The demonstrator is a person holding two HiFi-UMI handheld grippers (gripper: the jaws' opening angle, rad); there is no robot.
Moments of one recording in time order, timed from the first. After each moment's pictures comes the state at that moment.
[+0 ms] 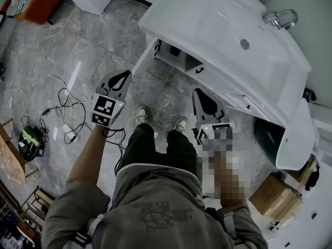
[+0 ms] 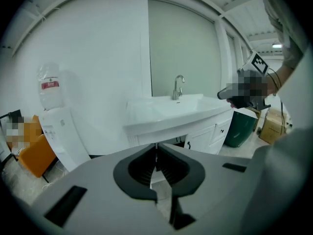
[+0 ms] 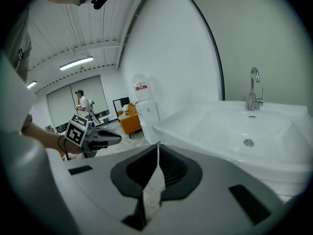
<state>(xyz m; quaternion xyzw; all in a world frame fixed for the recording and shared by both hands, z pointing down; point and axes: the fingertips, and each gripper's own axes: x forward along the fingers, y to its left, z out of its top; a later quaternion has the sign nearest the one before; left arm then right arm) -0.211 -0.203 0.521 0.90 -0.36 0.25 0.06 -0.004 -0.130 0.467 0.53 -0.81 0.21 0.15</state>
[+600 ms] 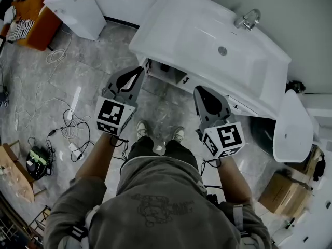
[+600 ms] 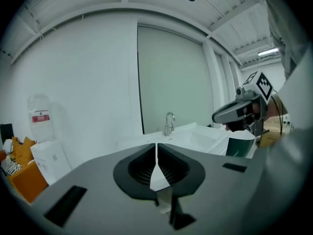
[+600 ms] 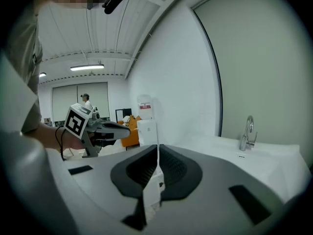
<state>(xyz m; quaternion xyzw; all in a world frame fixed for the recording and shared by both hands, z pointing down) -0.114 -0.197 0.313 0.93 -0.34 0.14 -0.01 0.027 -0.118 0.305 0.54 -0.83 0.11 0.11</state>
